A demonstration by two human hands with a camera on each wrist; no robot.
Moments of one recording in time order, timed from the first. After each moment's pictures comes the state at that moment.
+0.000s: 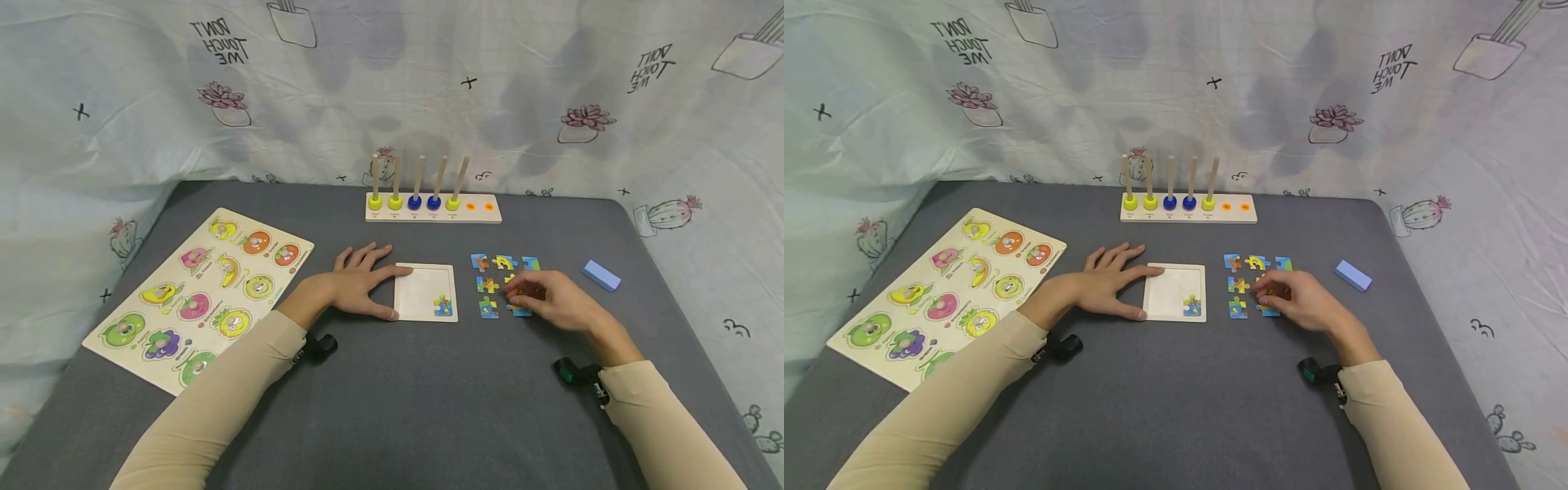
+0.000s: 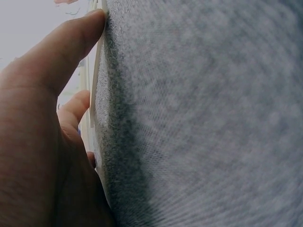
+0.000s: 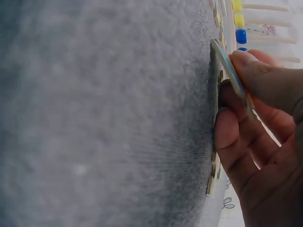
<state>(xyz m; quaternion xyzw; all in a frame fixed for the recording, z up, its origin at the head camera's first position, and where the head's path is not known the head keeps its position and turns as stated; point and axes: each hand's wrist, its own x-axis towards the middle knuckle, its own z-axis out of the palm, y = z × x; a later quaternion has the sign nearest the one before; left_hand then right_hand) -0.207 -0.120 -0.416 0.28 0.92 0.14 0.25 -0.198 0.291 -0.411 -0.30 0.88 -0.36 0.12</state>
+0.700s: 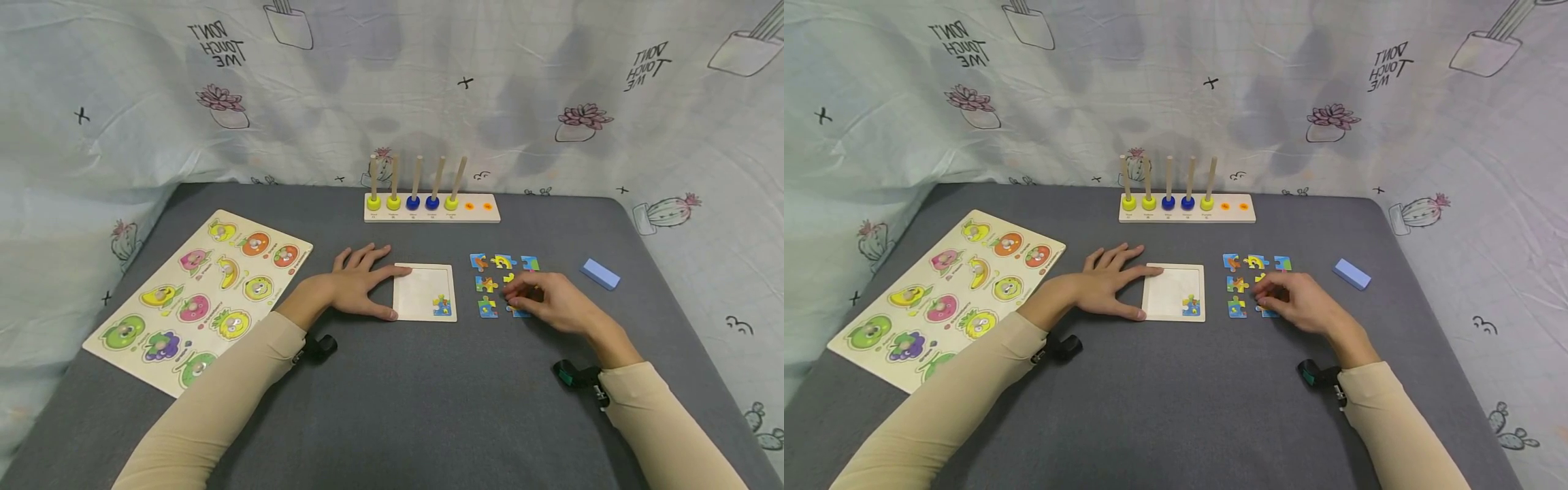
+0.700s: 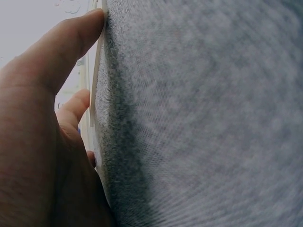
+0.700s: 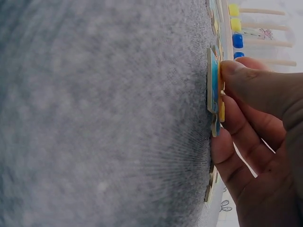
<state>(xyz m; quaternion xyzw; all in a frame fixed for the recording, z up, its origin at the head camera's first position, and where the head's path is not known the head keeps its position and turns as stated) -0.207 -0.119 -0.419 0.27 0.92 0.14 0.25 -0.196 0.294 -0.419 -0.32 0.88 -0.35 0.09</state>
